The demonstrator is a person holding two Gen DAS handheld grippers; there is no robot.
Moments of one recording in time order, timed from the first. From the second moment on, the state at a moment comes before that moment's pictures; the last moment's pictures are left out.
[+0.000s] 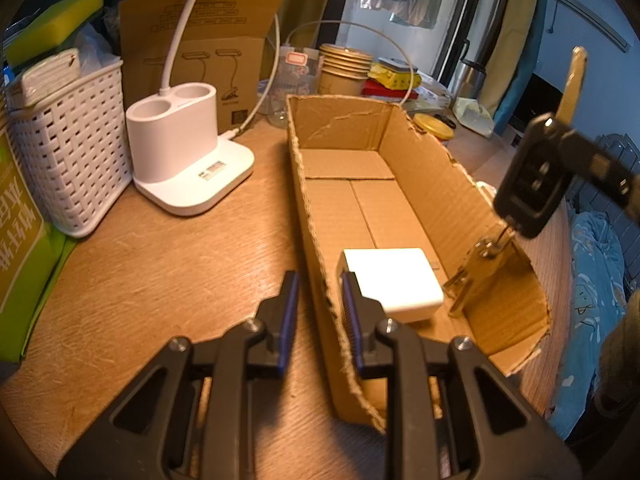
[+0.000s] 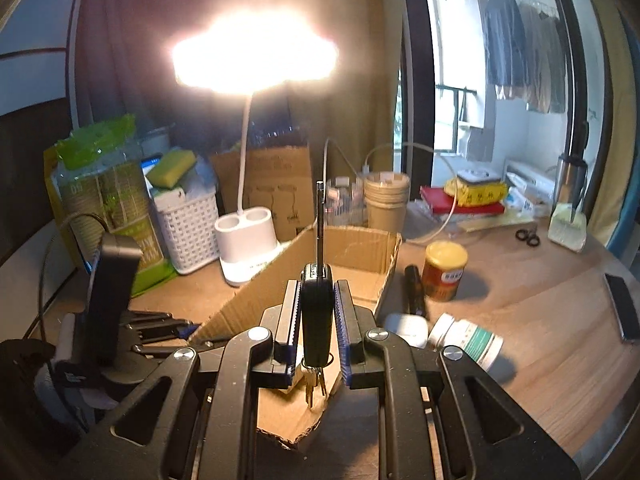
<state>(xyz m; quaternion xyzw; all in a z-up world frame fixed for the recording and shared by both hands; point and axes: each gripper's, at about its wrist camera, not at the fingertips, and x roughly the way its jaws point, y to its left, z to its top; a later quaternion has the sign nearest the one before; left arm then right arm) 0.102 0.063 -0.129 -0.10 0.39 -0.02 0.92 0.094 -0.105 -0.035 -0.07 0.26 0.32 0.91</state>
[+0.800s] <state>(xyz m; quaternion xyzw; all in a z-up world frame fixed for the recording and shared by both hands) 0.101 0.062 -0.129 -0.10 0.39 -0.02 0.91 0.133 -0.074 -0.086 -0.12 0.34 0.30 0.88</state>
